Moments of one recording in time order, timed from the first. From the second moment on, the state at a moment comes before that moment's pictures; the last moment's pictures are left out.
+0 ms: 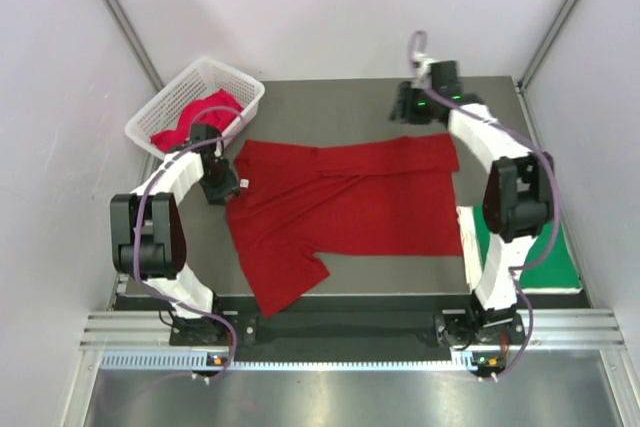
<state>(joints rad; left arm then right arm) 0.01 1.68 1.16 -0.69 0.01 -0.42 0.13 1.96 1.64 -0.42 -0.24 0.24</state>
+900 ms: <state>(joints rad) -0.01 1.69 1.04 -0.48 0.20 -0.48 0.62 2.36 1.97 -0.38 -0.50 0.04</state>
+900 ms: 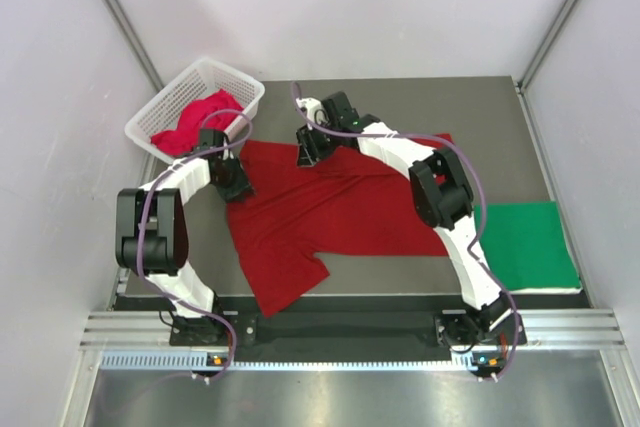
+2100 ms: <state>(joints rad) -0.21 1.49 1.10 -0.59 -0.13 -0.42 0.39 1.85 1.70 -0.58 0.12 0.50</state>
